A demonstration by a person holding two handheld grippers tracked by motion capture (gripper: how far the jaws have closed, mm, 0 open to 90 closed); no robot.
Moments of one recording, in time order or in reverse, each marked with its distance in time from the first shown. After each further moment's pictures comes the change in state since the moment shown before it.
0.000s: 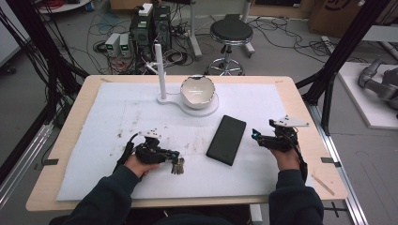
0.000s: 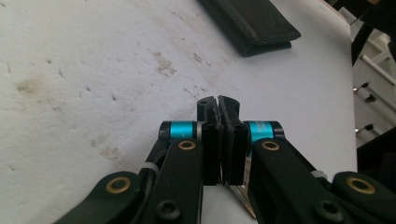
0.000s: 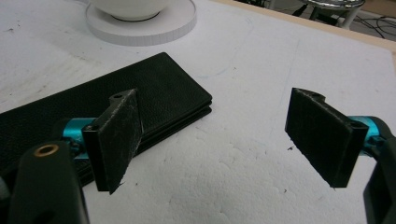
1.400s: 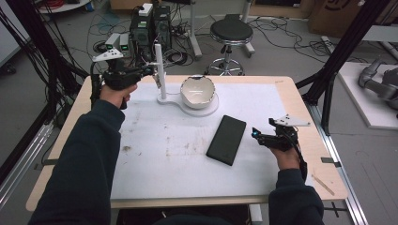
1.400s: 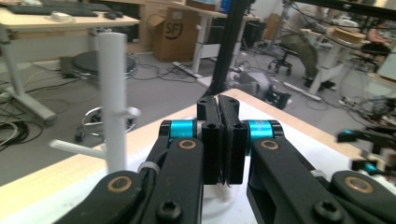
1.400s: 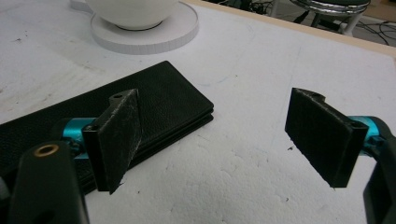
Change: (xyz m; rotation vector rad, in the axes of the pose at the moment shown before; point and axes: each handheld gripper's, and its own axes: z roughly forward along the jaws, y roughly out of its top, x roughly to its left) left arm 0.061 0.173 -0.117 -0.478 0.253 0.103; right arm -0.001 0.002 0.000 -0.023 0.015 0.012
